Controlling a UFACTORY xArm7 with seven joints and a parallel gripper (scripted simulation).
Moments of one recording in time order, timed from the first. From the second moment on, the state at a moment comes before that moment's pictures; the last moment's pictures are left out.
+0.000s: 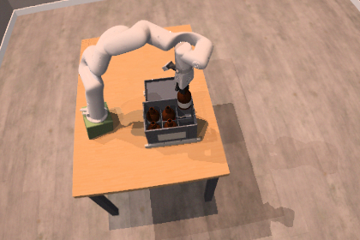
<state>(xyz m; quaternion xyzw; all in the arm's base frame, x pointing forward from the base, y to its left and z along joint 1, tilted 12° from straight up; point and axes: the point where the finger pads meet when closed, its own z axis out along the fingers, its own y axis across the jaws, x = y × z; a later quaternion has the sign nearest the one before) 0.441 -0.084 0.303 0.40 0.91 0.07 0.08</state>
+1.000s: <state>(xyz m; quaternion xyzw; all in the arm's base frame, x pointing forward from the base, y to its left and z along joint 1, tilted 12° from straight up) 0.438 -0.085 0.316 0.40 0.91 0.07 0.08</state>
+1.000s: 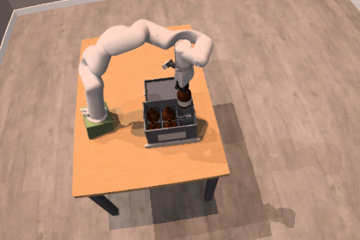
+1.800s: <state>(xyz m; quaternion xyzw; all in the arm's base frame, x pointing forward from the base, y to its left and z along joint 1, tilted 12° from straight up) 0.437 -0.085 0.322 0.40 0.91 0.07 0.08</state>
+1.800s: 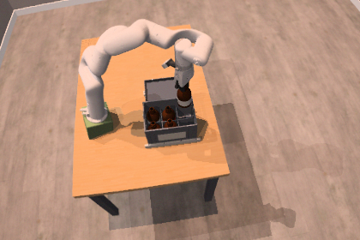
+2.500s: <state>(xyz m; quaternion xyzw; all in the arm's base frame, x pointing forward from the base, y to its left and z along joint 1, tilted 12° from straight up) 0.437 -0.083 0.322 0.40 0.91 0.07 0.08</state>
